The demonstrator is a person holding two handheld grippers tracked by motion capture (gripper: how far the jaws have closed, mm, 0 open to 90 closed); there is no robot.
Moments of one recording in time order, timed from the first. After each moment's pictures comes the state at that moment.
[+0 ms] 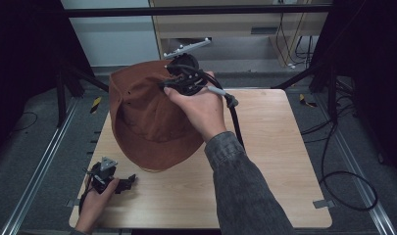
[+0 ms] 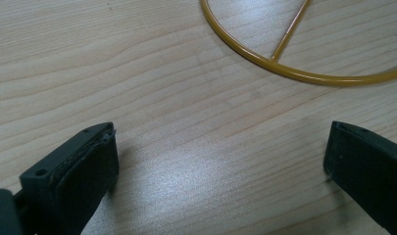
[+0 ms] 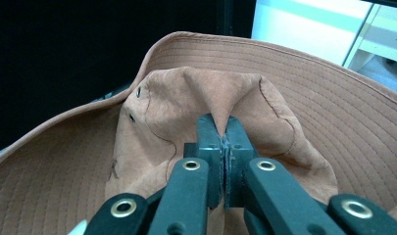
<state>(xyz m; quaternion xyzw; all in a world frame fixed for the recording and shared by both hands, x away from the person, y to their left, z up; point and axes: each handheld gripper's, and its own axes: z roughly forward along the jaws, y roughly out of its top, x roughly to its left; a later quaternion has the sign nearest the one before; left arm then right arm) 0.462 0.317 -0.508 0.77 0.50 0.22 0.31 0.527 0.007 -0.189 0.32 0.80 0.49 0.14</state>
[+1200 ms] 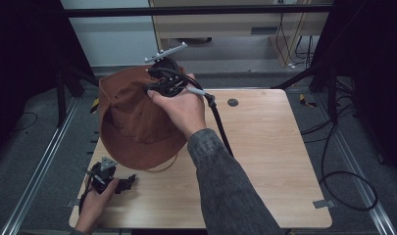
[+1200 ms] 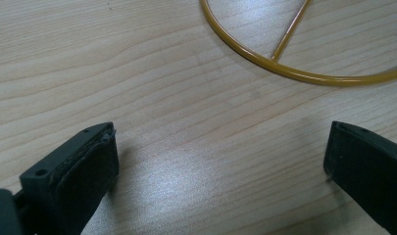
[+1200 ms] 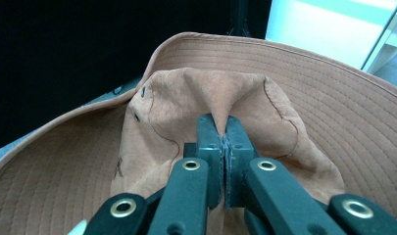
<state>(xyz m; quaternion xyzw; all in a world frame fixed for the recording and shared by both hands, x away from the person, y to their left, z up) 0.462 0.317 -0.508 0.77 0.50 0.22 0.31 0.543 0.047 -0.206 0.31 0.81 0.48 0.12</state>
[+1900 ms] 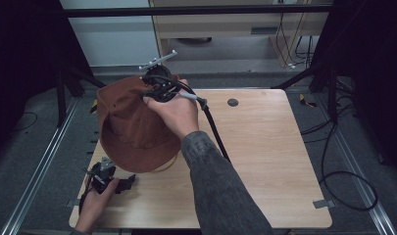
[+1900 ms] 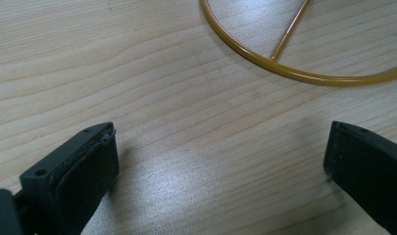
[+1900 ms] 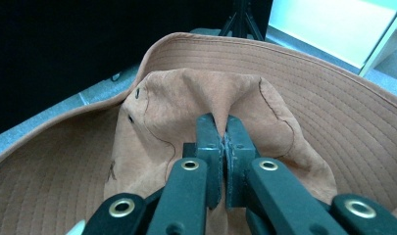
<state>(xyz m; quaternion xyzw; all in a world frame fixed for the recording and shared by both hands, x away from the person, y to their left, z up) 0.462 0.317 -0.508 0.77 0.50 0.22 0.32 0.552 0.065 -0.229 0.31 0.83 0.46 0.11</state>
